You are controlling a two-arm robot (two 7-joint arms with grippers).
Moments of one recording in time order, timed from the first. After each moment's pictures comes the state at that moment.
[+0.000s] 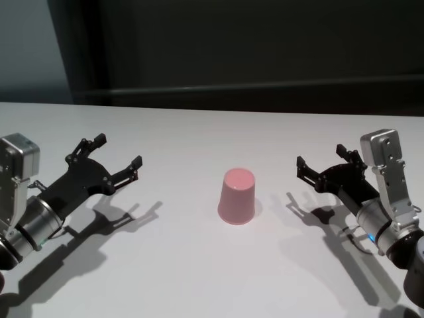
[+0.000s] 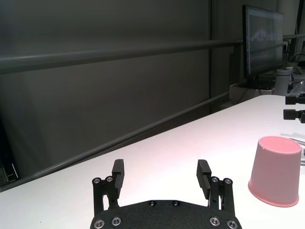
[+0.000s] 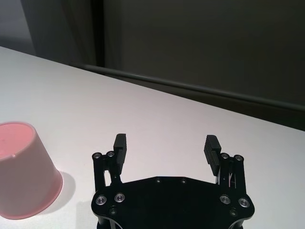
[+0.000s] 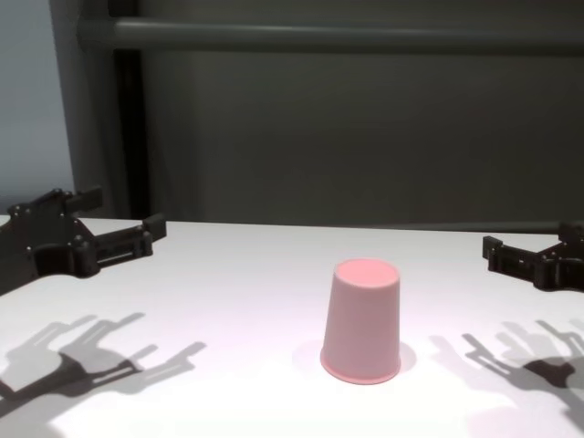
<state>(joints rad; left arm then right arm) -0.18 0.56 0.38 -1.36 -0.49 -0.24 -0.42 0.08 0.25 -0.20 -1.53 0.19 0.10 0.14</state>
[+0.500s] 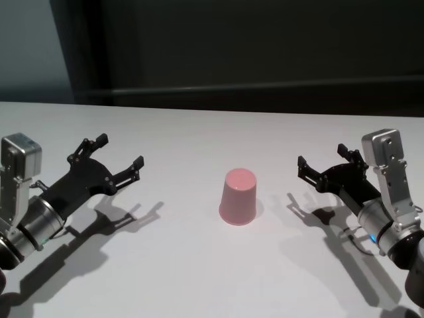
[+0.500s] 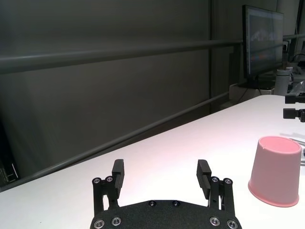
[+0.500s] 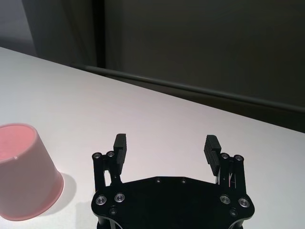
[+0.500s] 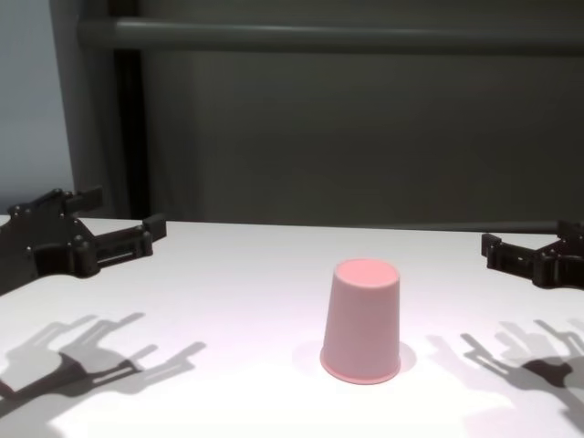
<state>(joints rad) -0.18 0.56 0.38 -1.36 -0.49 -0.24 -0.42 0.08 0.25 -0.20 -1.54 0.19 0.10 0.14</state>
